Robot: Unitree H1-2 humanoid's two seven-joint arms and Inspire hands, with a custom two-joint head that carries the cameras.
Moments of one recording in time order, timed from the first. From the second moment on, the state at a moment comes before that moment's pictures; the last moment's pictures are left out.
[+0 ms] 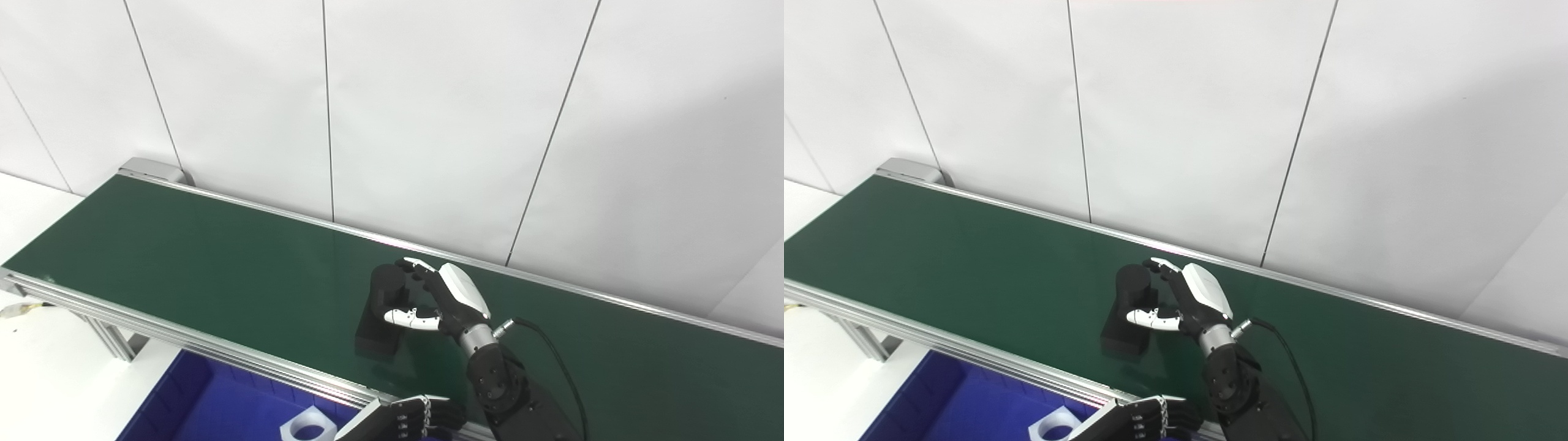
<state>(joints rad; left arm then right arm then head) 0.18 0.07 -0.26 0.13 -0.14 -0.27 -0.40 -0.63 0.07 0.47 0.73 -0.56 -0.05 -0.05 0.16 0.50</state>
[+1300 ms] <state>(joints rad) 0.21 0.07 -0.26 0.08 -0.15 -0.25 -0.40 -0.63 0.05 0.49 0.68 -0.68 -0.14 -0.29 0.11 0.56</state>
